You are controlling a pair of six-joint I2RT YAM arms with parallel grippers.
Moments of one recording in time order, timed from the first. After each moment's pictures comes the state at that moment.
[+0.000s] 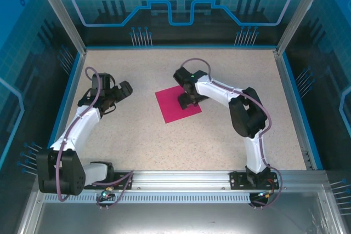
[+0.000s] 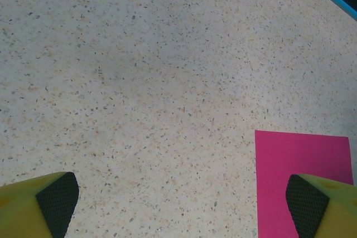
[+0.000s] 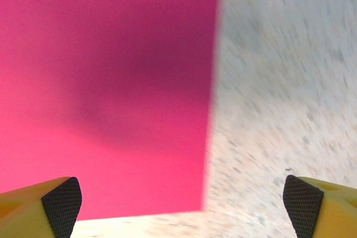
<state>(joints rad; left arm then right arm) 0.00 1.23 0.86 -0.44 0.02 -0.59 0.67 2.08 1.69 -0.96 0.24 0.25</state>
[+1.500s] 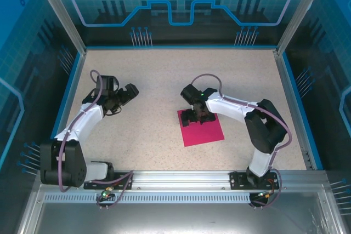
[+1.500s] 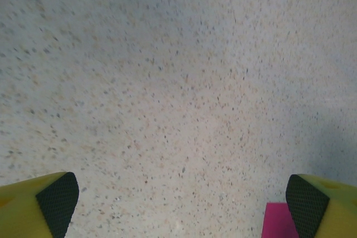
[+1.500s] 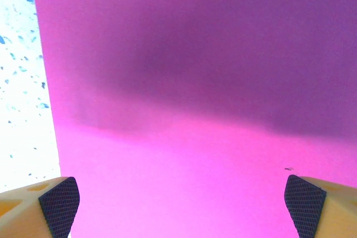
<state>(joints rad) -0.02 1.31 0.84 -0.42 0.21 -0.70 0.71 1.78 1.20 -0.84 0.04 0.53</state>
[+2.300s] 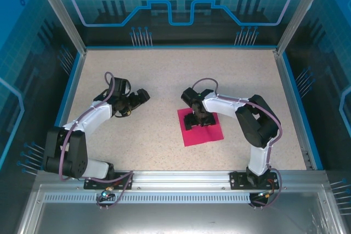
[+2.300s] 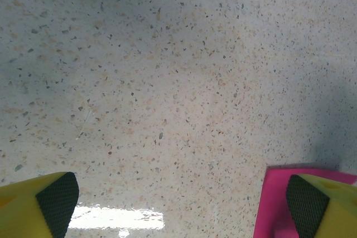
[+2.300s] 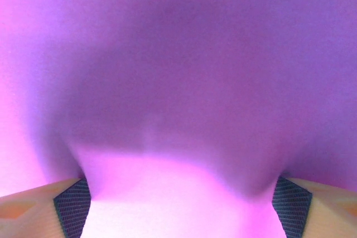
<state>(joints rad) -0.13 1.40 0.83 -0.39 0.24 -0.75 0.69 1.89 1.19 -0.85 0.02 0.52</state>
